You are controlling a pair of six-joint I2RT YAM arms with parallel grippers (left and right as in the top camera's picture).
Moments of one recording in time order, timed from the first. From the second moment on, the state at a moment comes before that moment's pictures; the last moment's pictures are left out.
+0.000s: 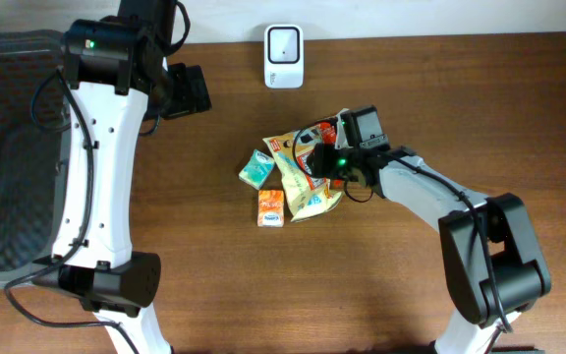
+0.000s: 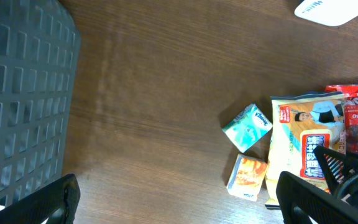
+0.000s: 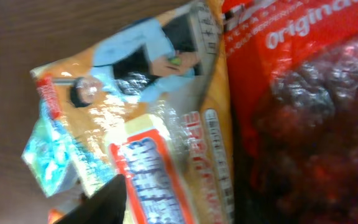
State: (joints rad) left arm -0.19 1.99 2.44 -1.68 -0.15 -0.42; right arm 0.33 1.90 1.13 -0.21 -0.28 0.47
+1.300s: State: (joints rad) left arm -0.19 1.99 2.44 -1.68 -0.15 -0.42; right arm 0.09 1.87 1.21 0.20 -1.19 1.20
